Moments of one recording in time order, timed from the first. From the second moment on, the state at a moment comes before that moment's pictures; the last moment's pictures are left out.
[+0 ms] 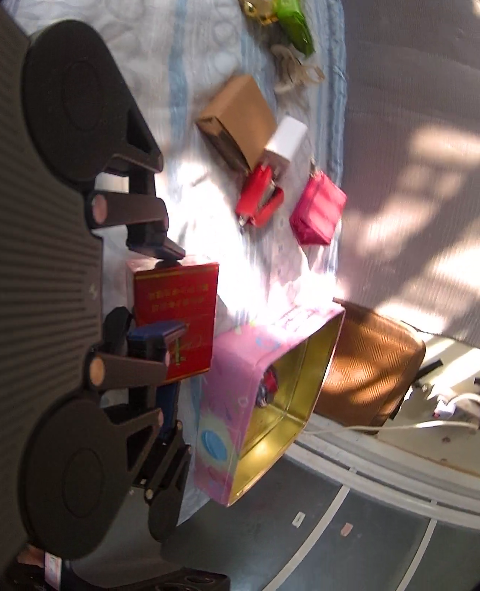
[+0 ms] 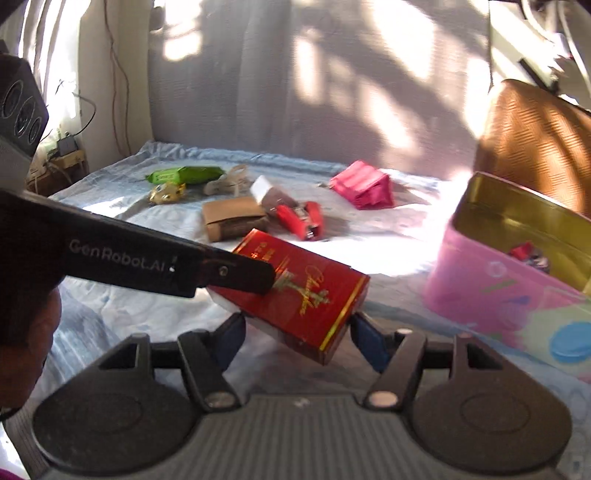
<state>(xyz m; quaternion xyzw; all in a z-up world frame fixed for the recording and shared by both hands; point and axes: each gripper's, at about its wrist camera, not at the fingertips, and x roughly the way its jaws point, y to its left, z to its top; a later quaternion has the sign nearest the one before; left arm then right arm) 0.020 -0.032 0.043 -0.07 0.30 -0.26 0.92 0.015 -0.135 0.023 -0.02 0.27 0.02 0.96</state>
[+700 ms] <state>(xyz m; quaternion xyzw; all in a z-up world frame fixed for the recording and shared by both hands) 0.110 -0.244 0.067 -0.01 0.28 -0.38 0.88 0.007 -0.329 0.043 0.01 0.22 -0.19 0.96</state>
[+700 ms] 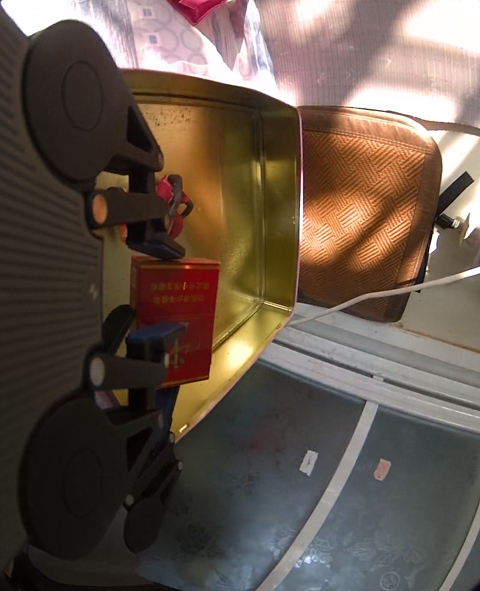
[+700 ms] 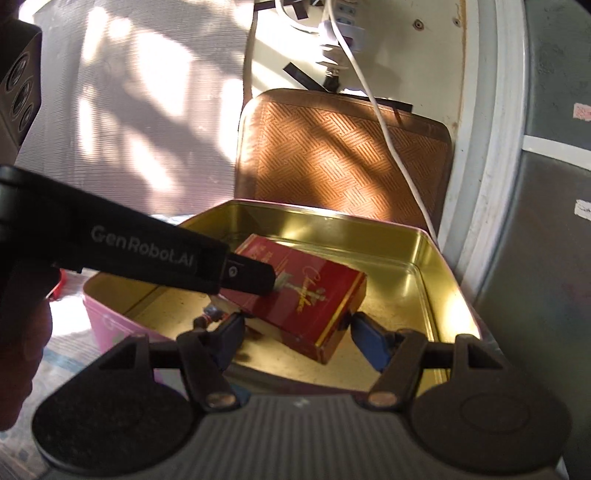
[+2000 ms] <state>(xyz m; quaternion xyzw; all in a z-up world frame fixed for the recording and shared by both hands) 0.042 0.155 0.004 -0.16 0.26 0.01 0.95 0.126 -0.059 0.036 -0.09 0.24 0.10 0.96</state>
